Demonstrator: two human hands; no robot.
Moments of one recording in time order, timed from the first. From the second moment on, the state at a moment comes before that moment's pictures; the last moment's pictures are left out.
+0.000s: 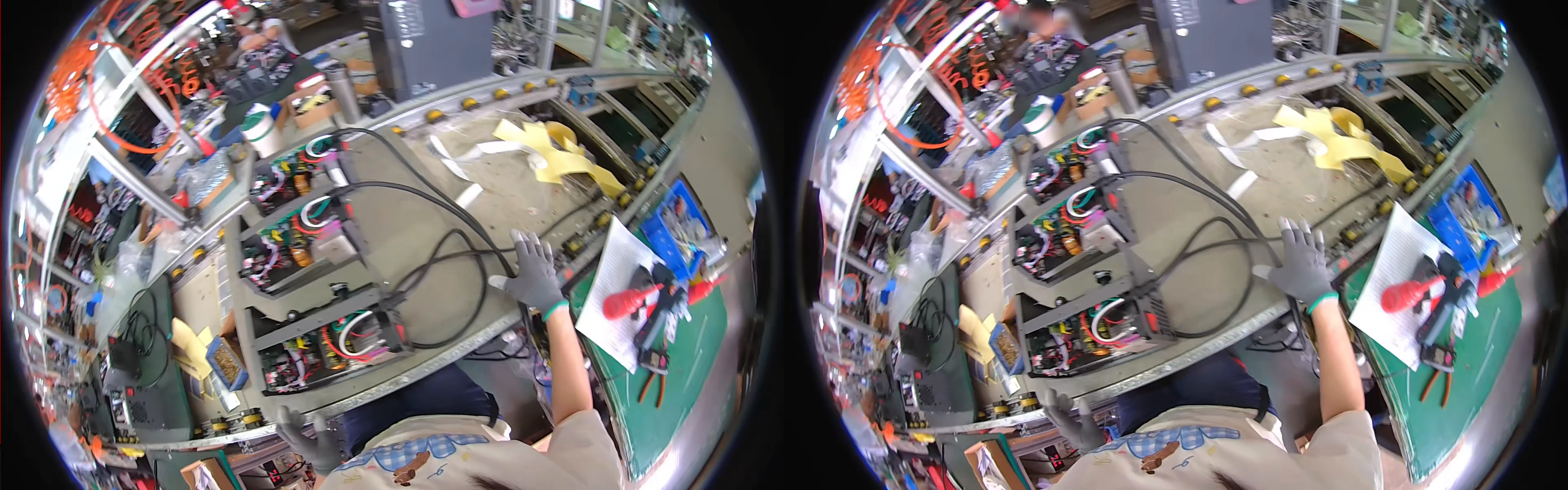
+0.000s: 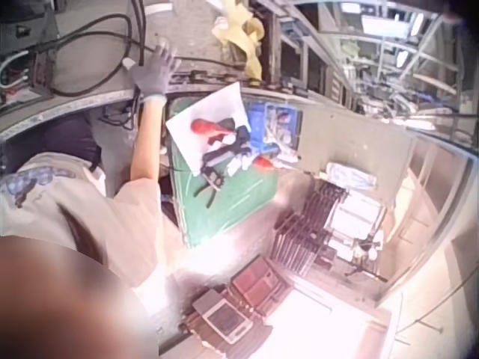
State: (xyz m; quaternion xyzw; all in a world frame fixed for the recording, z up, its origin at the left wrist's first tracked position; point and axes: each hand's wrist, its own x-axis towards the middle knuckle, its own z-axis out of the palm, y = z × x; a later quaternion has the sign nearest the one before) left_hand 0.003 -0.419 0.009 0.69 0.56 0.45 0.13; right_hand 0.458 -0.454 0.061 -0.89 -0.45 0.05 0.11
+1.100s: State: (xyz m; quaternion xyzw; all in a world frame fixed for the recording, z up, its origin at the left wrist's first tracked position) left_hand 0.181 -0.416 0.053 0.63 0.21 0.15 0.73; right_hand 0.445 -0.320 0.149 -0.16 0.07 0.59 0.79
